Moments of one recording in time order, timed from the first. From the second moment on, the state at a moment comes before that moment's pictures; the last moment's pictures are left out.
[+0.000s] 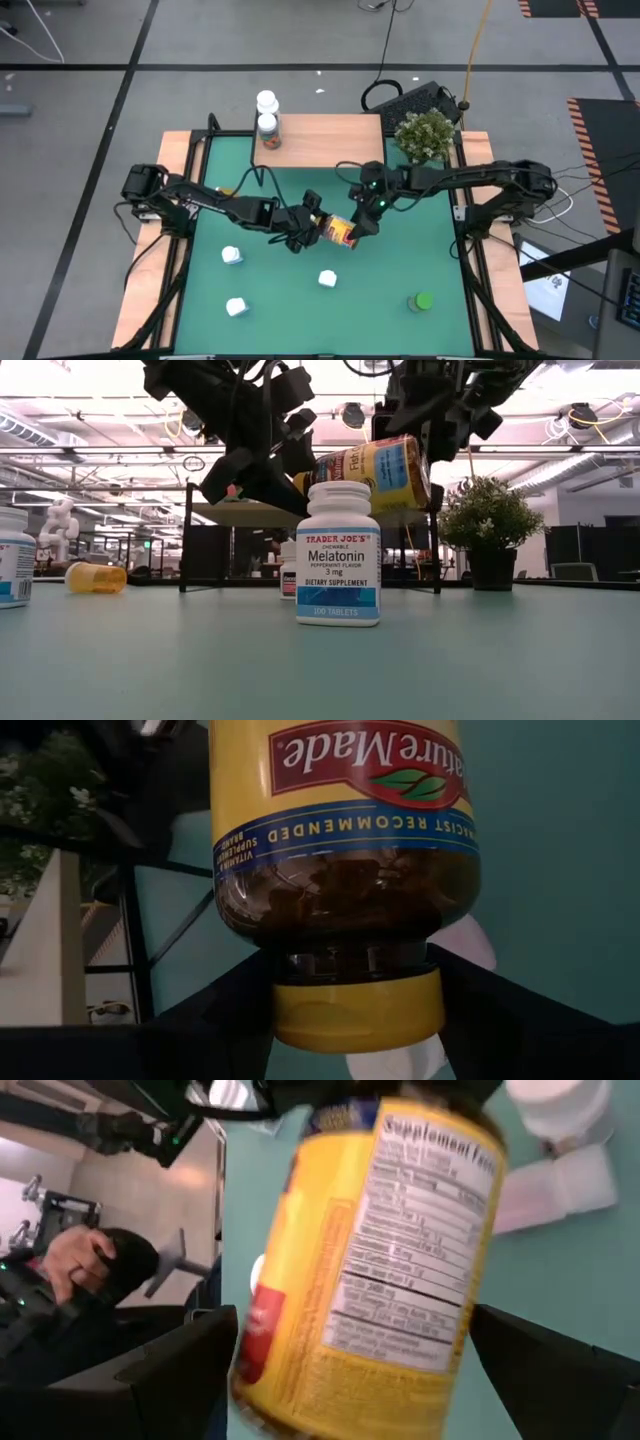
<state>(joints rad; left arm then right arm) -0.12 1.66 1.02 -0.09 -0.31 0.73 -0.18 1.49 0.87 -0.16 -0.68 0.51</state>
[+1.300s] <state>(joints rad) -0.14 1.54 1.02 -0.08 -0.41 0.32 0.00 1.22 0.58 0.33 -0.11 0.03</state>
